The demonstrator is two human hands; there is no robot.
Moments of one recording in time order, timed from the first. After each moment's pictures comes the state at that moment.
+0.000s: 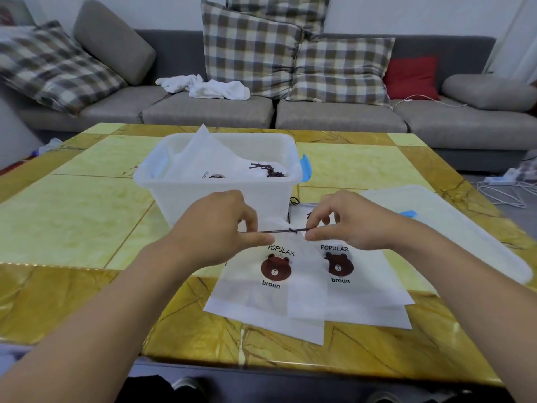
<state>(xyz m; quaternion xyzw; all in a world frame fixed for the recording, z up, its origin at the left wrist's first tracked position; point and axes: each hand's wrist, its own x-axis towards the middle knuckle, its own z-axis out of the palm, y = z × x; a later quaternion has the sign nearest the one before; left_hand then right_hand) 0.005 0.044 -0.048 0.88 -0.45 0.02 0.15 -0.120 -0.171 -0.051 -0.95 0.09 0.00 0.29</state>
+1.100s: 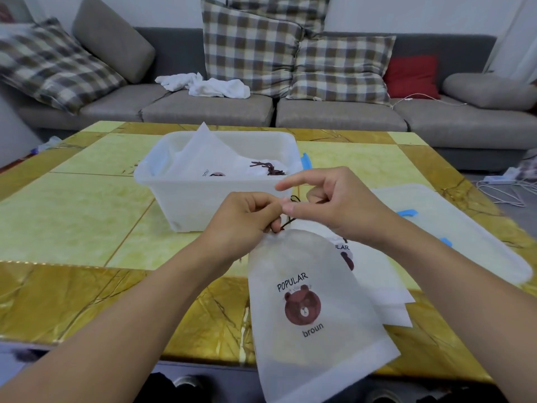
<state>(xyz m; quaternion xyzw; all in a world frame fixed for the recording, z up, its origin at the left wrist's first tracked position) -0.023 0.020 -0.058 0.72 -0.32 -0.22 0.57 -0.119 -0.138 -0.034 -0.86 0.03 -0.15 0.49</state>
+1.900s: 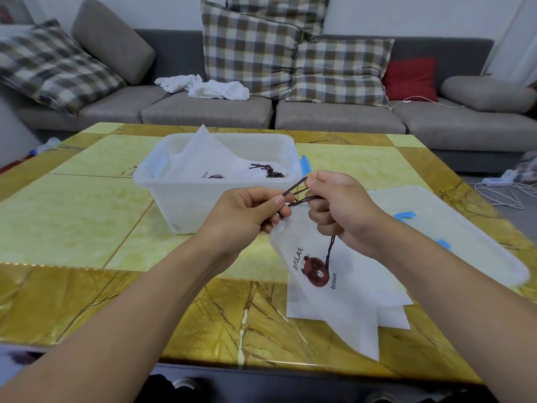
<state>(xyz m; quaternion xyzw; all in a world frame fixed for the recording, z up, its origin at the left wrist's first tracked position) -0.016 0.014 -0.057 0.65 -0.28 -0.27 0.65 -0.110 -0.136 -0.038 -0.70 0.18 -0.13 0.68</state>
